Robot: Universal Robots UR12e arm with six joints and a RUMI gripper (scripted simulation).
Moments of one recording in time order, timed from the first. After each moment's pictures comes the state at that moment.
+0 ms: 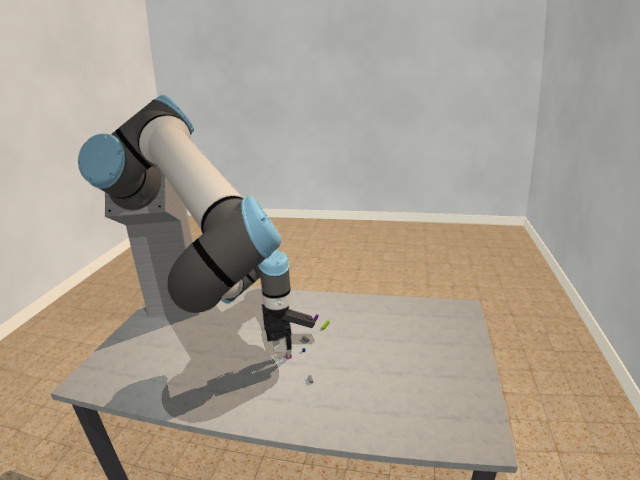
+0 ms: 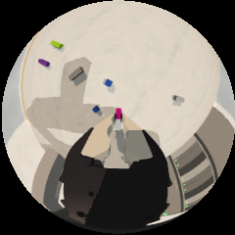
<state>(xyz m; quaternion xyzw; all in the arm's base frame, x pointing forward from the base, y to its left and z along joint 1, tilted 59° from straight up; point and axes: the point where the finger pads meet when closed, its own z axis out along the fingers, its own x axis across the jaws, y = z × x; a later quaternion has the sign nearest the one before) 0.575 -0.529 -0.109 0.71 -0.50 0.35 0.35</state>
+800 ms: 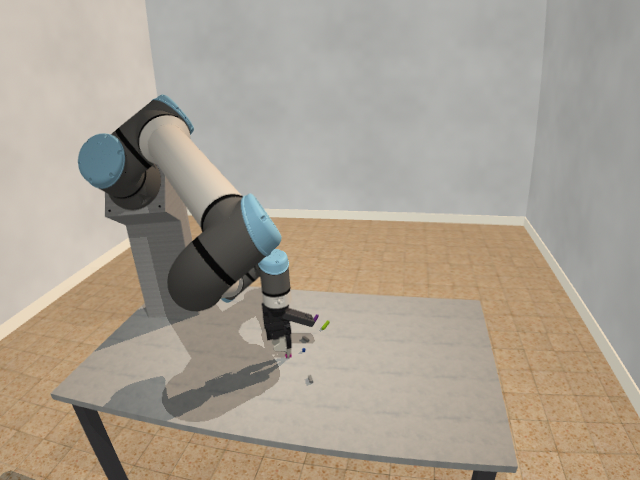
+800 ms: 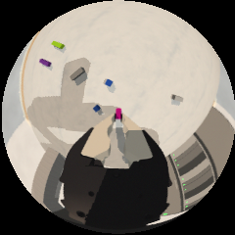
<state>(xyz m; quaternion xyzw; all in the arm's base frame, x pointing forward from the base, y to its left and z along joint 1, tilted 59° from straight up) 0.574 -0.525 -0.106 0.71 -0.50 0.35 0.35</state>
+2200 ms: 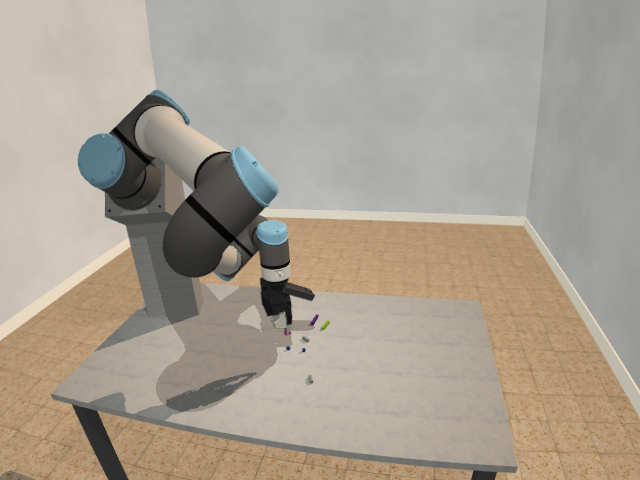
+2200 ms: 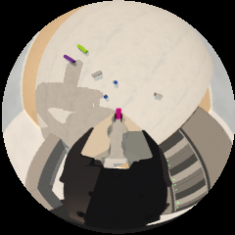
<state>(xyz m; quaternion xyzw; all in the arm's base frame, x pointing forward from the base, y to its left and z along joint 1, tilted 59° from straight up) 0.566 -0.442 -0.059 0.73 -0.47 0.33 0.37</state>
